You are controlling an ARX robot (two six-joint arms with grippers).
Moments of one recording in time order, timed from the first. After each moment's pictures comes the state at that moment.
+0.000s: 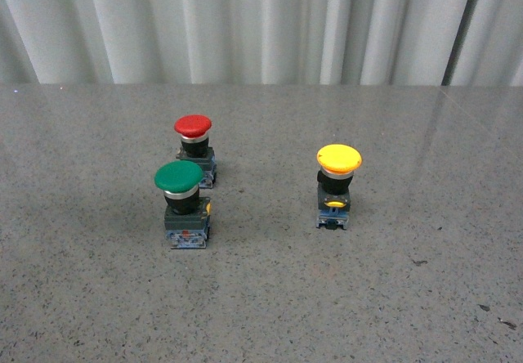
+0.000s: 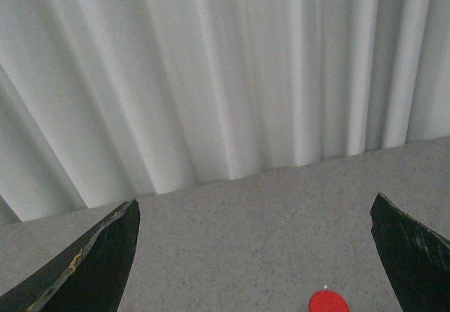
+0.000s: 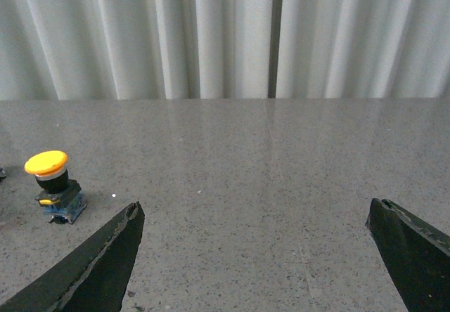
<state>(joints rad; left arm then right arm) -0.38 1.12 0.82 0.29 -0.28 0.19 0.00 0.00 0.01 0.00 0.00 0.00</state>
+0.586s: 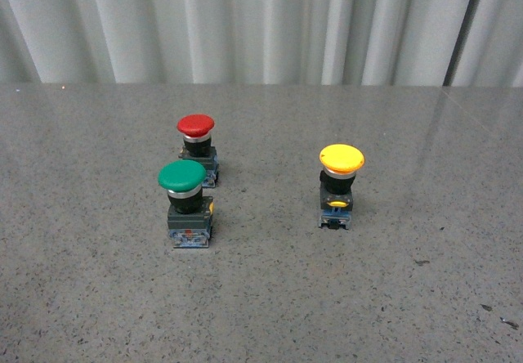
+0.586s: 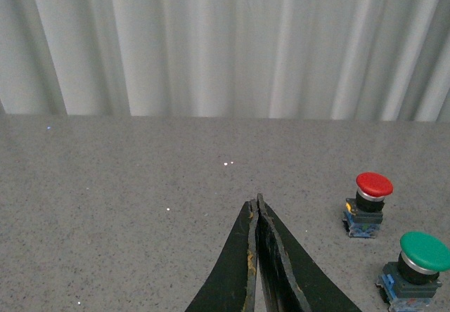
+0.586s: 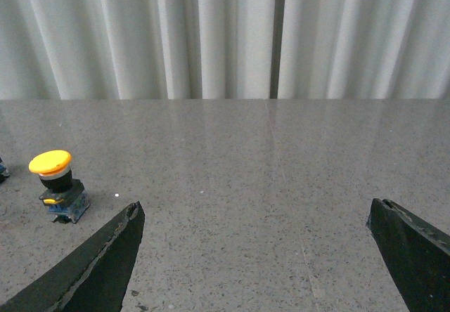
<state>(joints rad) -0.10 0.55 0.21 0.34 -0.11 0.00 0.00 0.00 0.01 0.00 0.00 0.00</state>
